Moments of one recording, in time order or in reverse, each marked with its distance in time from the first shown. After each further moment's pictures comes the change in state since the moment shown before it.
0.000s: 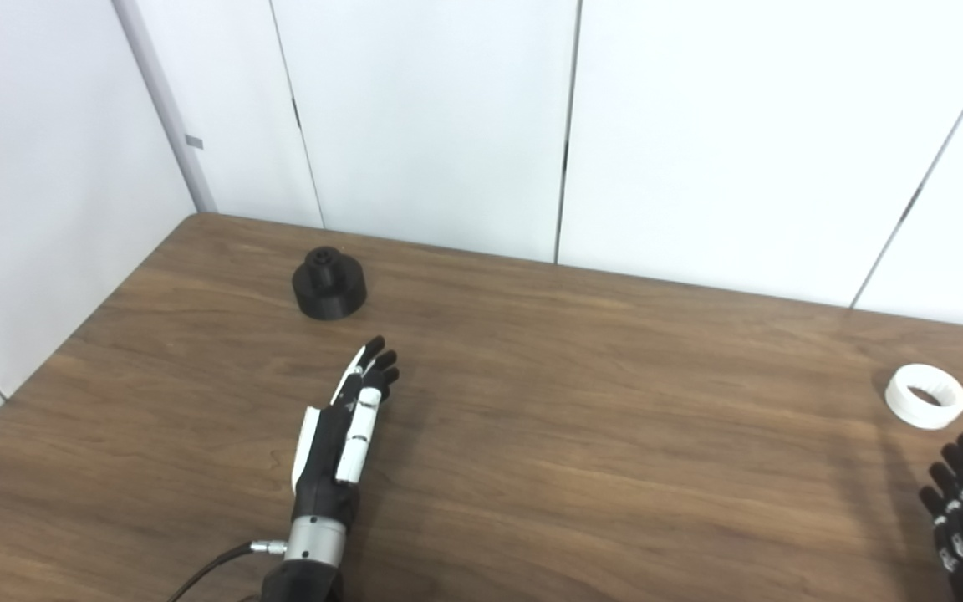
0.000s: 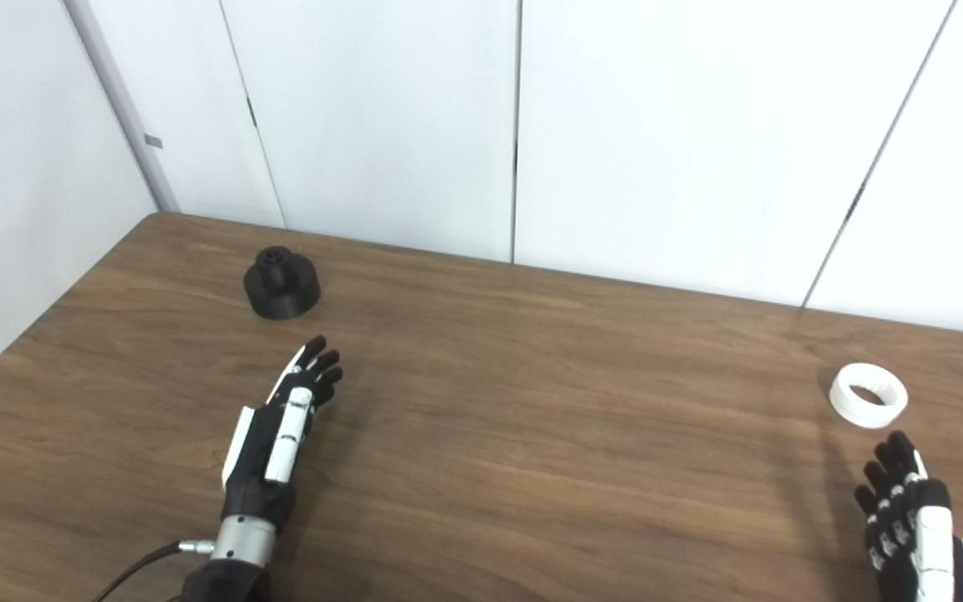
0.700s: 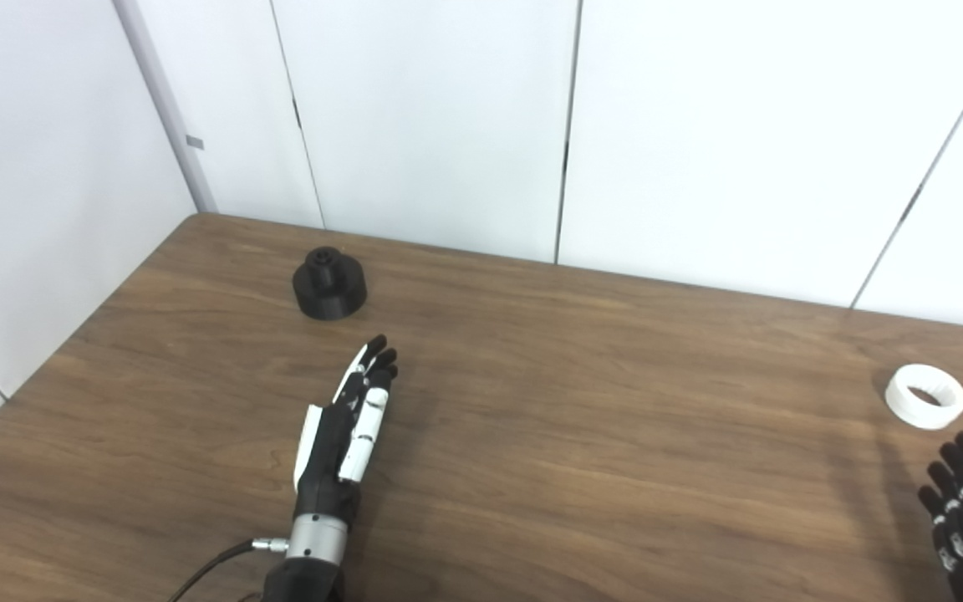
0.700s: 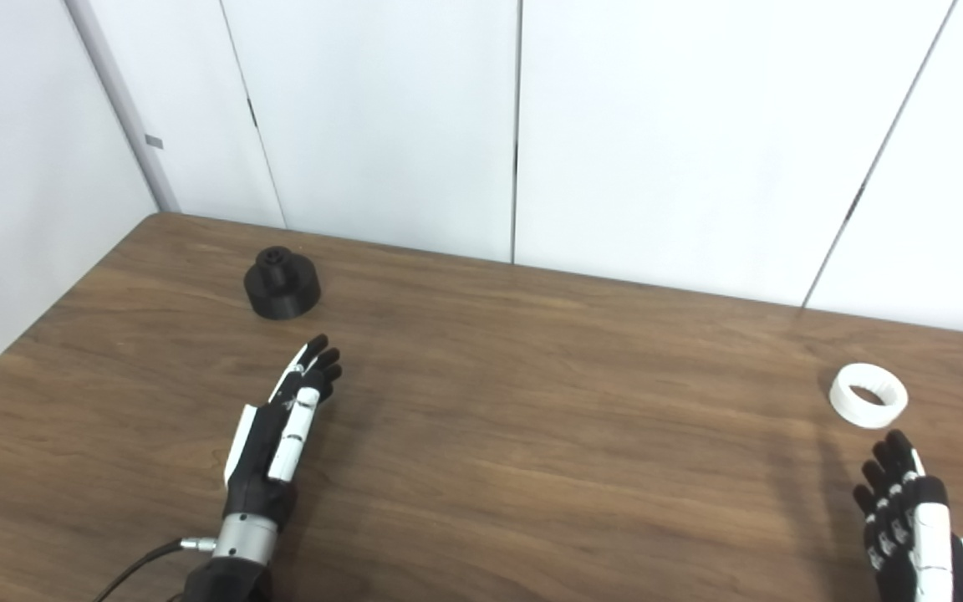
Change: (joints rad) left arm -0.002 0.003 -0.005 0.002 0.007 0.006 0.000; right arm 0.008 0.004 0.003 -0.046 -0.004 0.035 -0.002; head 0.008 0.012
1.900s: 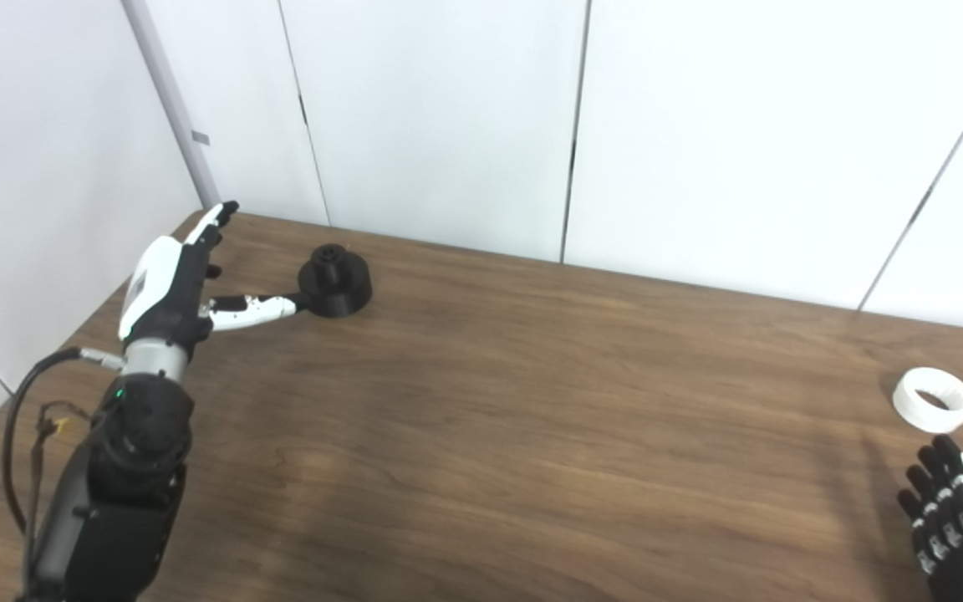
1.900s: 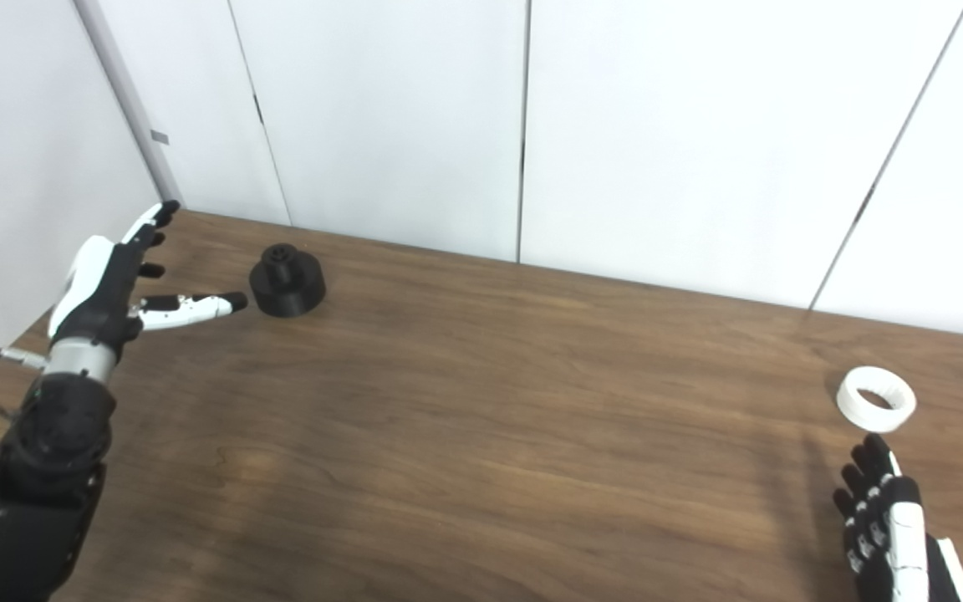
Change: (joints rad) left arm -0.290 0.504 0.077 -0.058 0.383 0.526 -0.107; right arm 0.002 0.023 0.030 -0.004 -0.020 0.021 -0.008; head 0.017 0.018
